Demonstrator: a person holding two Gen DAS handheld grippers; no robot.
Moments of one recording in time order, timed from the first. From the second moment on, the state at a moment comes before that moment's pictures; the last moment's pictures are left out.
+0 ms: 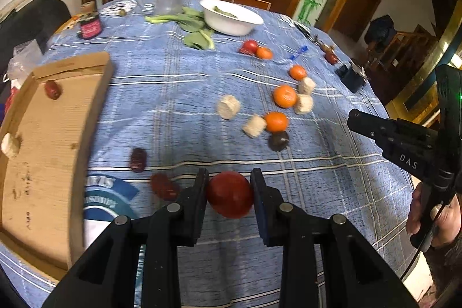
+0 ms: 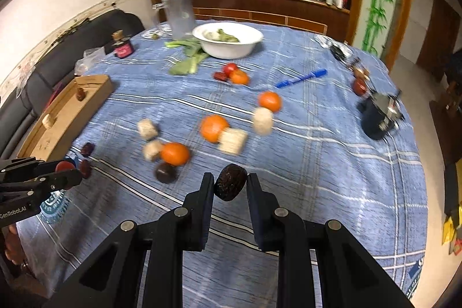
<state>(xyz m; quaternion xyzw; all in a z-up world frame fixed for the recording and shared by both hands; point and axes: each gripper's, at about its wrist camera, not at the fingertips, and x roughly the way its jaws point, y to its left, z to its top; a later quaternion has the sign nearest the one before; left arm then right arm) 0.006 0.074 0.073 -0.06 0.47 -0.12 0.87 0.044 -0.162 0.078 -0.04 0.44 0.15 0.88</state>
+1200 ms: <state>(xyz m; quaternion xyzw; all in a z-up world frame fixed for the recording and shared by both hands) 0.005 0.319 0.063 -0.14 0.46 0.10 0.87 0.111 0.128 0.087 -0.13 0.40 0.33 0.84</state>
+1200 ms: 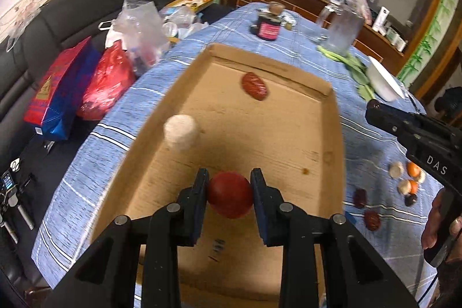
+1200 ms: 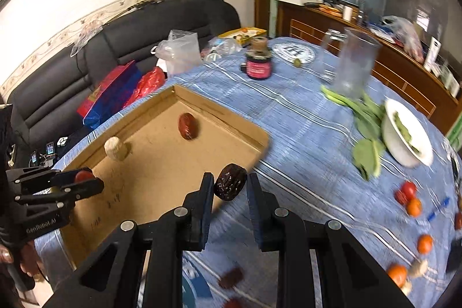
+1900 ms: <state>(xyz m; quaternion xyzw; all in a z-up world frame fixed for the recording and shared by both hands) 0.015 0.359 0.029 -0.16 0.48 0.12 0.85 0.142 0.215 0.029 -0.16 0.45 0.35 0.81</state>
